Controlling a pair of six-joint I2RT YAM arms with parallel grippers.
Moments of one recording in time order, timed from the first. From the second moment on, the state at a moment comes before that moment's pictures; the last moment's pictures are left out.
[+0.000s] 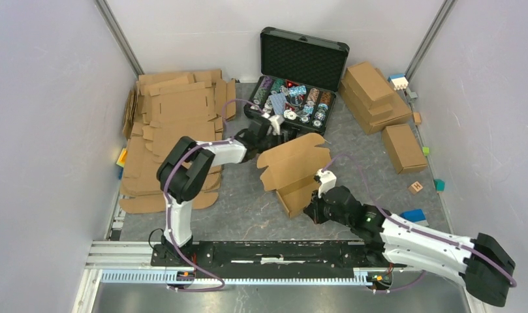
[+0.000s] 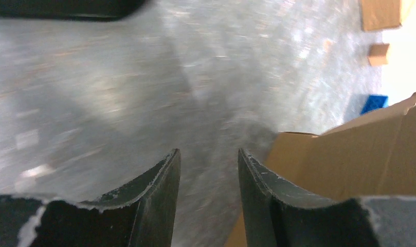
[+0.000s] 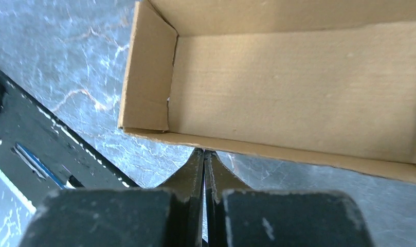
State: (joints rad) left arm -0.66 2.01 1.20 0.13 0.41 -0.59; right arm 0.96 0.84 0.27 -0.10 0.08 0.57
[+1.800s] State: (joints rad) left arm -0.46 1.41 0.60 0.36 0.58 -0.71; right arm 0.18 1.17 0.52 0.25 -0.53 0.26
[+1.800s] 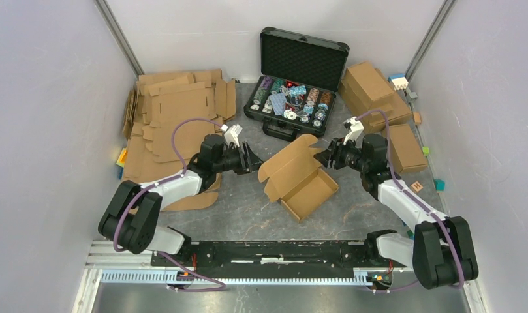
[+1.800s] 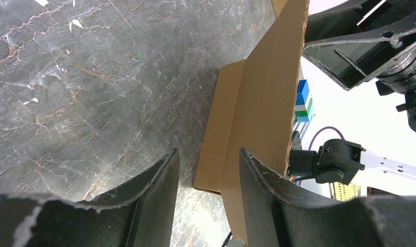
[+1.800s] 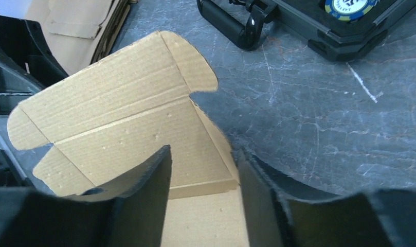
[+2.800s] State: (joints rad) left arm -0.47 1.35 0.58 0.34 0.58 -0.71; right arm 0.18 1.13 0.45 0.28 -0.55 0.25
